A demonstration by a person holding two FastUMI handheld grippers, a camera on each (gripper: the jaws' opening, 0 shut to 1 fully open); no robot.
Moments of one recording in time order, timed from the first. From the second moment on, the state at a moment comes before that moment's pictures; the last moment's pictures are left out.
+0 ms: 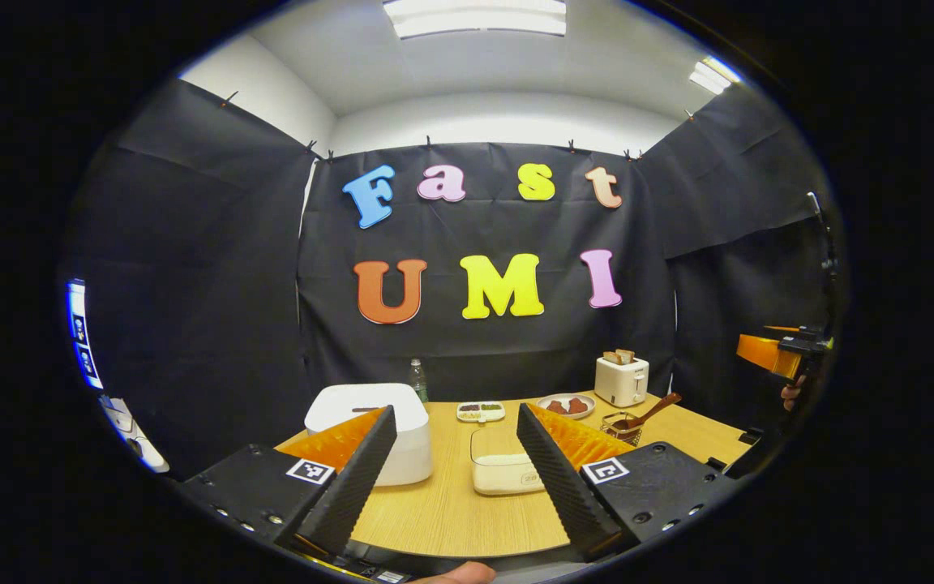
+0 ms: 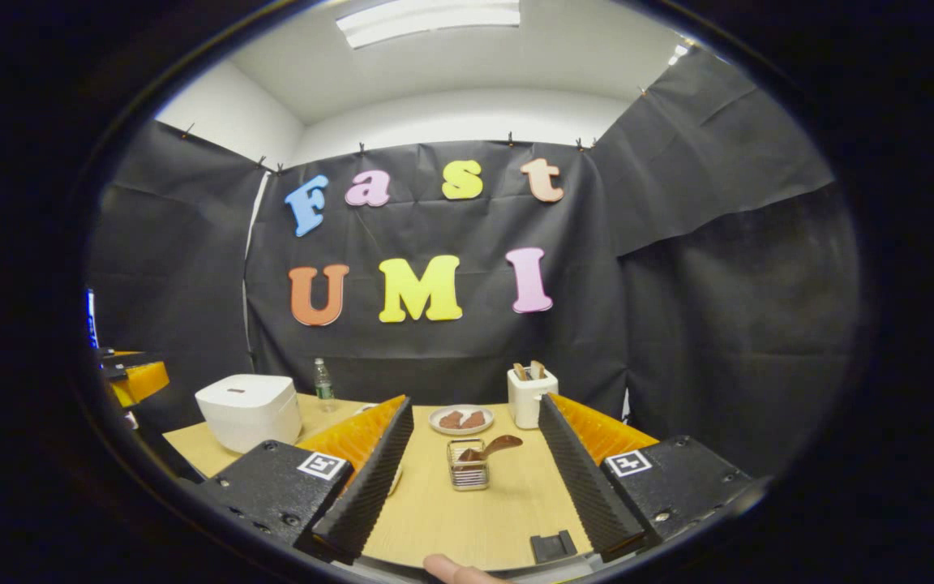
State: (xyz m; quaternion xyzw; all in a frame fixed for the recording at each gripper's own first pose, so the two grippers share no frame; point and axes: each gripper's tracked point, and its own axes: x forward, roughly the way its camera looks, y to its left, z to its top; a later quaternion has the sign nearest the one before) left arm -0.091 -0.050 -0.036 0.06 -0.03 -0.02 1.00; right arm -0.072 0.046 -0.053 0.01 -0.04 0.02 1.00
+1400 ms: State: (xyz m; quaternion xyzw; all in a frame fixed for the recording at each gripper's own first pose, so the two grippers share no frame) left arm -0.087 -0.038 -0.044 0.04 -0.02 0.00 1.00; right arm -0.081 0.076 -0.056 0.00 -0.05 0.06 1.00
